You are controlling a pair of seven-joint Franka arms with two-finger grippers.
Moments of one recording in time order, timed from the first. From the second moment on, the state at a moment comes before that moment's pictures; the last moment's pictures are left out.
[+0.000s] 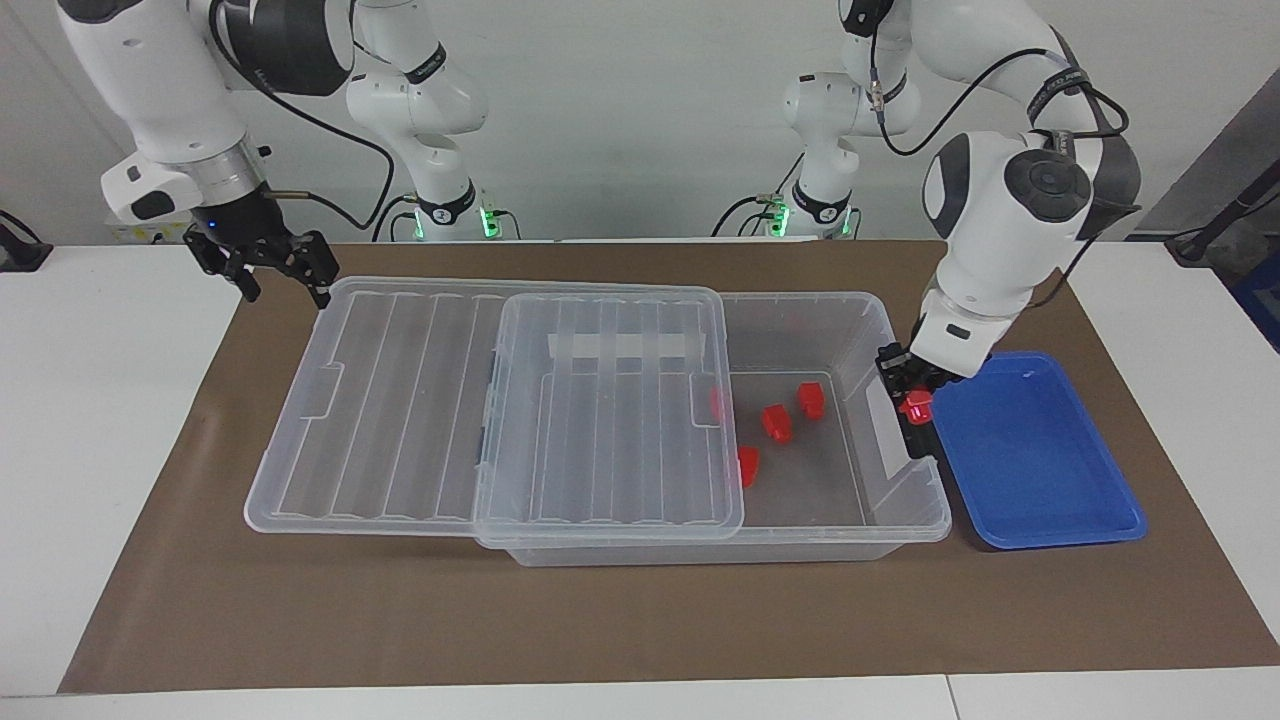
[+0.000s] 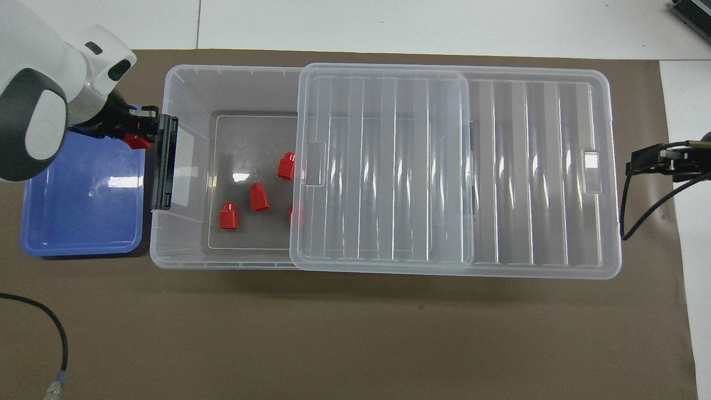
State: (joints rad) left arm -0.09 0.31 -0.04 -1.44 0.05 1.75 -0.13; right arm -0.05 0.03 -0.09 -1.72 0.00 1.82 0.01
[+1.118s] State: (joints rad) left arm 0.17 0.24 -0.04 -1.76 0.01 2.12 0.34; right arm -0.04 0.18 -0.12 -1.77 0.03 2.05 -0.03
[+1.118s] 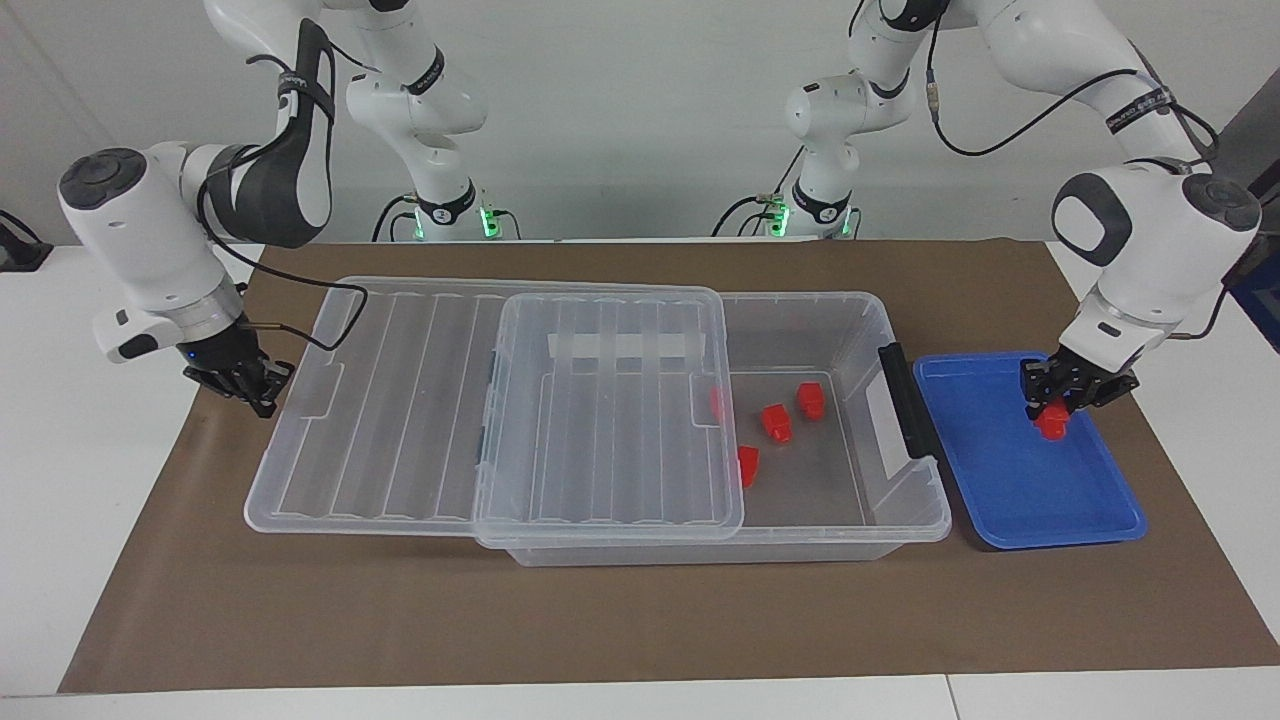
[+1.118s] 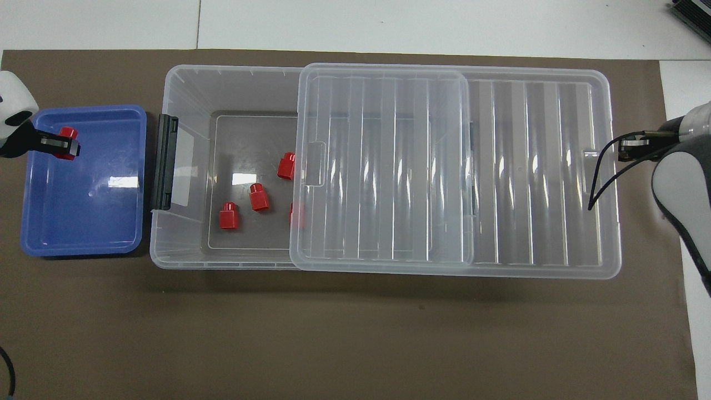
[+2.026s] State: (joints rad) left arm 0.22 0.27 -0.04 -1.99 0.01 2.41 0.34; right arm 0.00 0.18 -0.02 -1.77 0.06 2.05 -0.03
